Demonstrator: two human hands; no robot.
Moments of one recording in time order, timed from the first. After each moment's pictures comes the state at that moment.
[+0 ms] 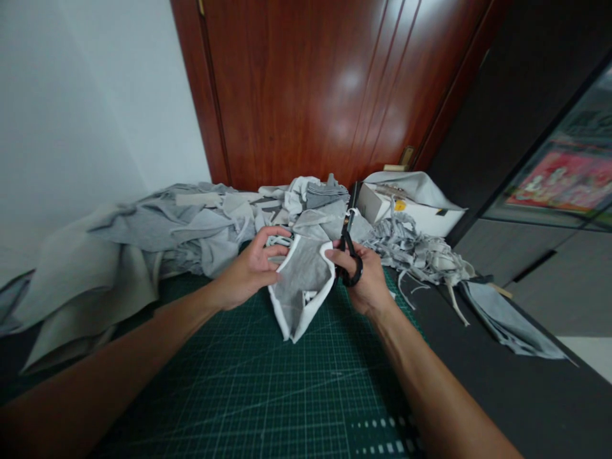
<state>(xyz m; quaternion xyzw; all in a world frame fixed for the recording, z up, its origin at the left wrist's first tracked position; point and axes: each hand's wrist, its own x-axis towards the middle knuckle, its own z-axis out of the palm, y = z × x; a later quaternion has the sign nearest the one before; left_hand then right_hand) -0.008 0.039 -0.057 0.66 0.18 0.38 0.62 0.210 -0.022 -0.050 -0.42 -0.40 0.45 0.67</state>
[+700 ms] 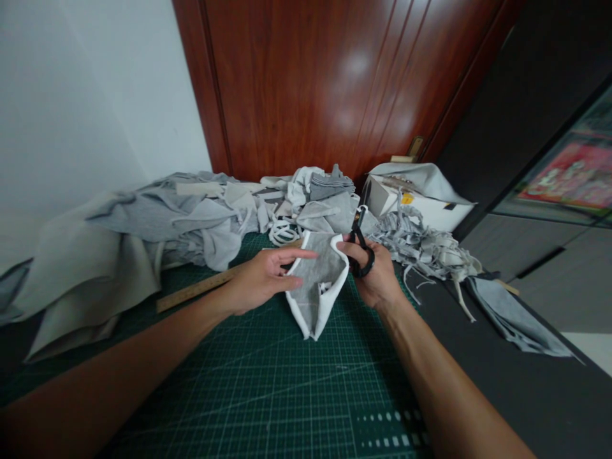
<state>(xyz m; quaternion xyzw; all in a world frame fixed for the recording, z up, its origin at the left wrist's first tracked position) 0.002 0.026 -0.069 0.71 0.23 0.31 0.59 0.216 -0.018 -0.052 -0.44 -0.38 0.46 0.67</state>
